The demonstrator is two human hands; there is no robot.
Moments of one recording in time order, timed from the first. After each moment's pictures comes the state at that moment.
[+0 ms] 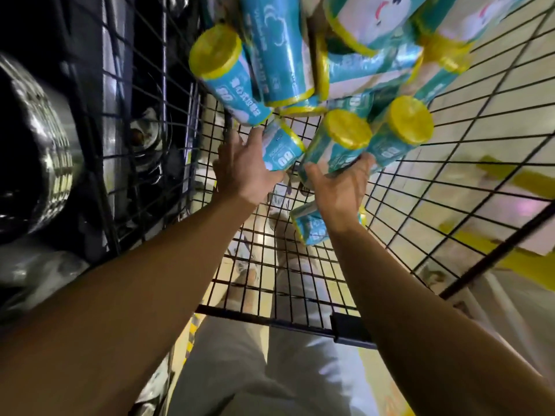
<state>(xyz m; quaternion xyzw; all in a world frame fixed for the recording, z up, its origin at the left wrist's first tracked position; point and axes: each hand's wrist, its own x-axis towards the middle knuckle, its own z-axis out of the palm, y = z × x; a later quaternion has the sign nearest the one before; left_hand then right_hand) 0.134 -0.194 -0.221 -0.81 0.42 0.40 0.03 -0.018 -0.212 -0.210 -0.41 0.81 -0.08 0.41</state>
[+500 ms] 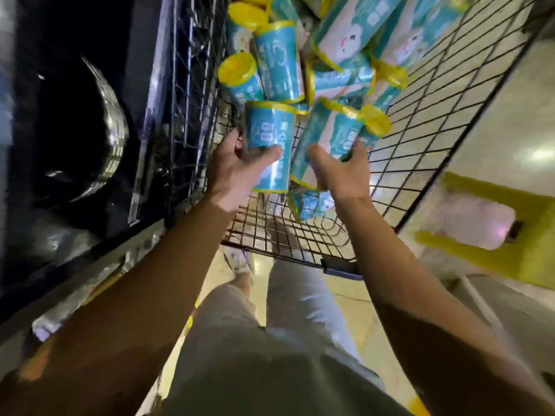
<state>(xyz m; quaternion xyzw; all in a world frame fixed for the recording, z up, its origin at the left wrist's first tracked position) 0.145 -0.153 -0.065 -0.74 0.15 0.55 -0.35 -0.017 -0.205 -0.075 -0.37 0.74 -0.20 0.53</state>
